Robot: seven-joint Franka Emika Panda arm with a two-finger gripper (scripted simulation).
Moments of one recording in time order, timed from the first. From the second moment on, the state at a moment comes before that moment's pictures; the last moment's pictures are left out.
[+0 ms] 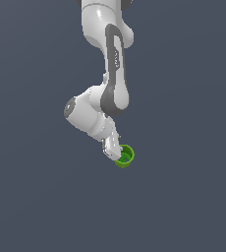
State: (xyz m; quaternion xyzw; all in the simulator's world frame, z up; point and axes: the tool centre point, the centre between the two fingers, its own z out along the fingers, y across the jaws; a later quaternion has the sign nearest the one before) arm -0.002 0.031 0.098 -0.72 0.62 0.21 0.23
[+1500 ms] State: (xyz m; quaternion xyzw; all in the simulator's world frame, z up) arm -0.006 0.042 0.081 -0.72 0.62 0.21 0.23
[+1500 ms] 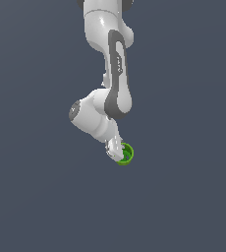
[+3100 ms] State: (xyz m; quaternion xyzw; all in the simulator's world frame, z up) arm -0.076 -0.163 0.334 -0.72 0.62 0.21 0.23
